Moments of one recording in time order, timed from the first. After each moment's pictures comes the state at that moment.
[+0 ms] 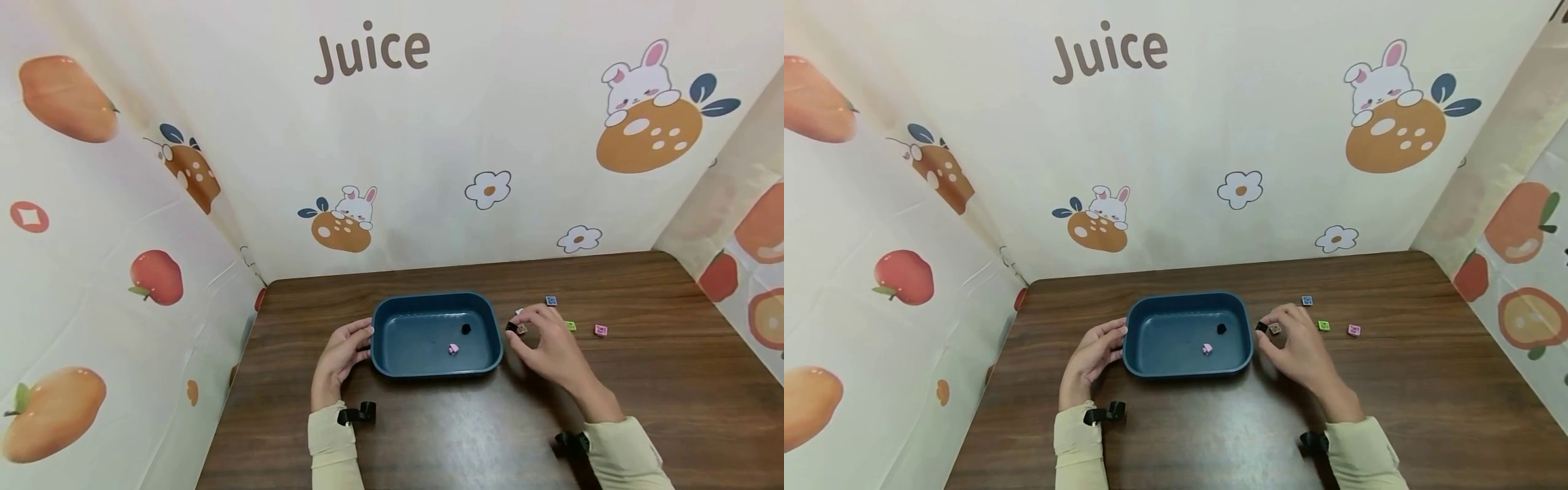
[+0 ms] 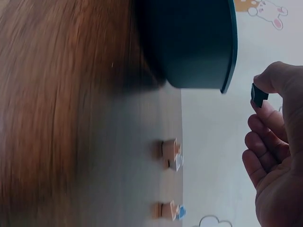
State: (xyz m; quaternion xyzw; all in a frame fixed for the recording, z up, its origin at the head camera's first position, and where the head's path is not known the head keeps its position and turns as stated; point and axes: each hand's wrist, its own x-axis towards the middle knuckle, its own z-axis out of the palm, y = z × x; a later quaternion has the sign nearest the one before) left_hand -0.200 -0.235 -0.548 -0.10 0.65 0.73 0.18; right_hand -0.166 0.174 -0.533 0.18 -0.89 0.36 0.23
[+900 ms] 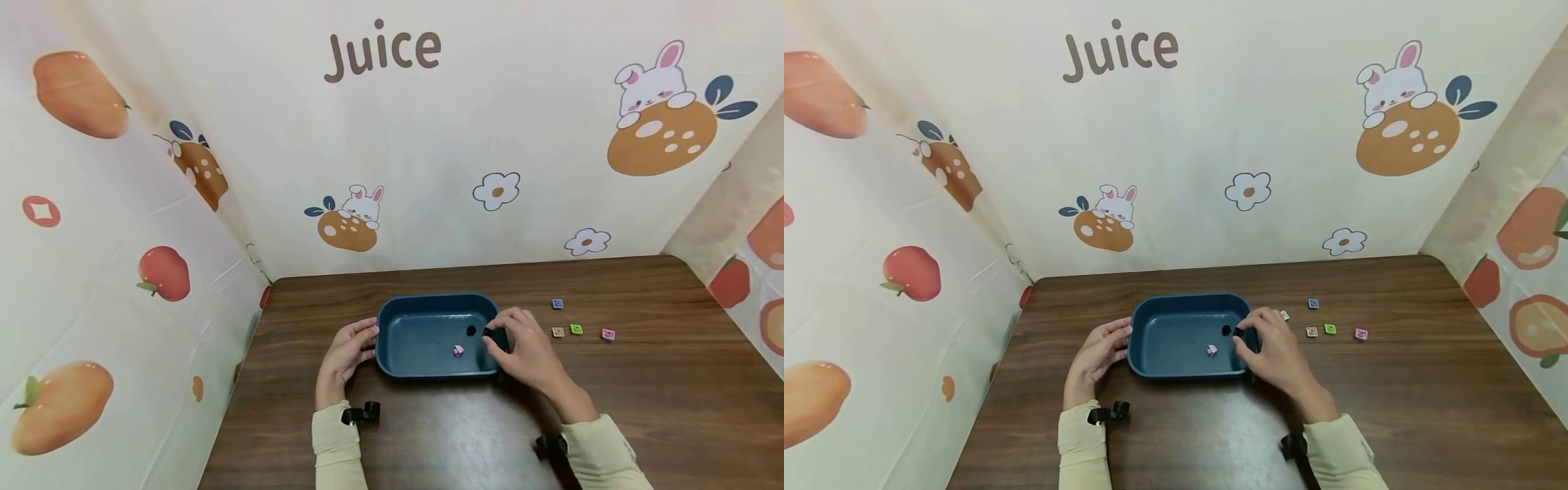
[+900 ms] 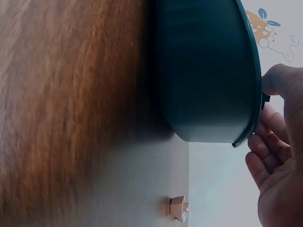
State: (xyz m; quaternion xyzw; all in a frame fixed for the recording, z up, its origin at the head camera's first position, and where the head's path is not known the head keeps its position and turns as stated) left_hand -0.201 -0.236 -0.550 -0.10 0.65 0.73 0.17; right_hand -0.170 0.130 -0.535 0.20 -0.89 0.35 0.20
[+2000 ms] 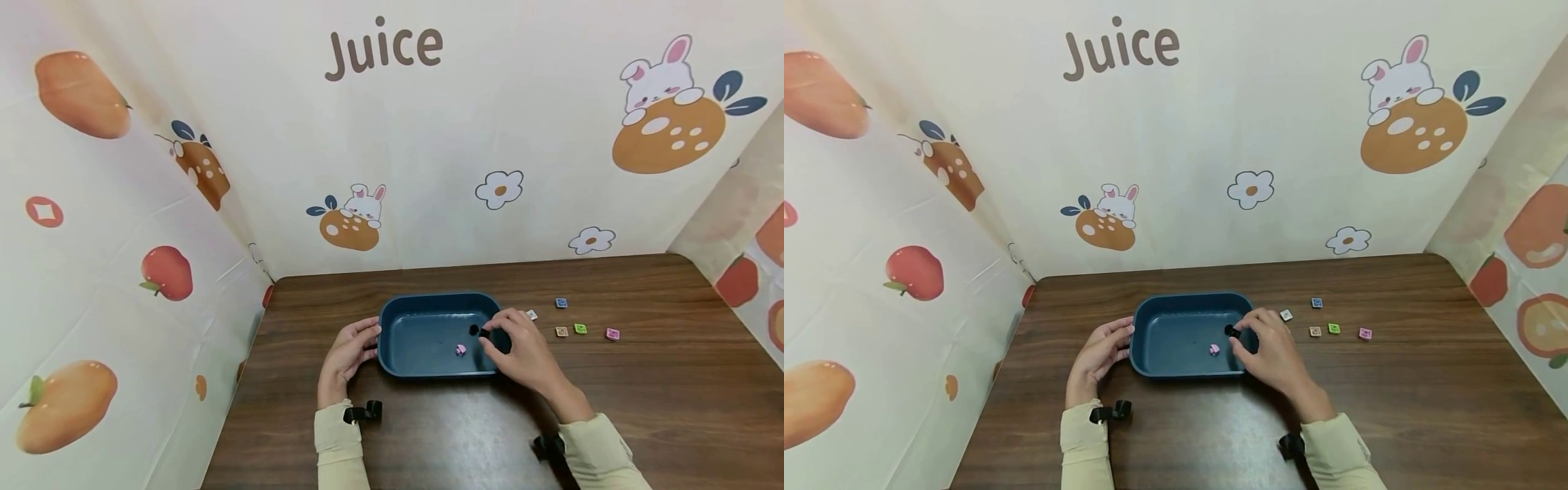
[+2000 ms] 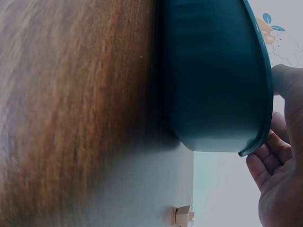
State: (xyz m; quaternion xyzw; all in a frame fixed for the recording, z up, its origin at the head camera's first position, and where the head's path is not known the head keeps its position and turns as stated) left_hand -0.201 -0.237 -0.548 -0.09 0.65 0.73 0.18; right_hand -0.172 0.122 -0.539 0.20 -0.90 0.35 0.19
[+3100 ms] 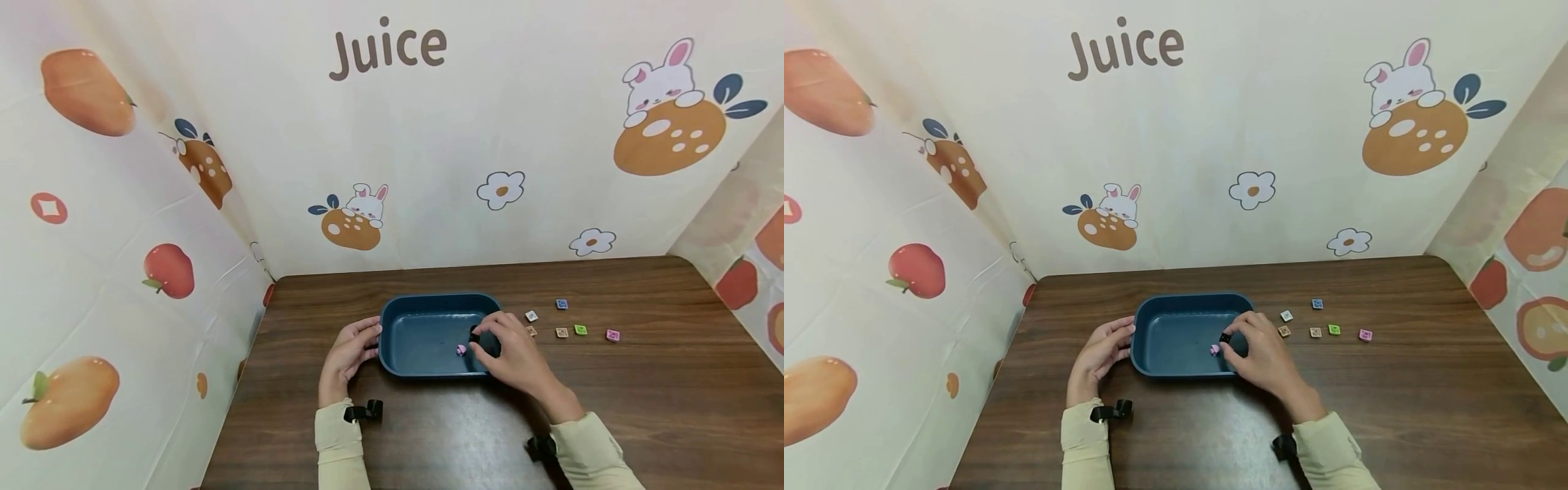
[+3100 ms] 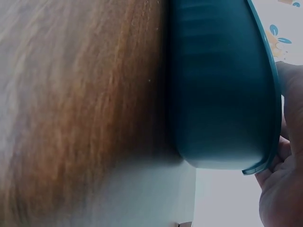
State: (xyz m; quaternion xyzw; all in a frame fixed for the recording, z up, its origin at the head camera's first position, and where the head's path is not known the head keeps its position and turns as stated) left_hand -0.200 -0.238 -0.549 -0.08 0.65 0.73 0.19; right_hand -0.171 0.108 -0.542 0.24 -0.89 0.34 0.19
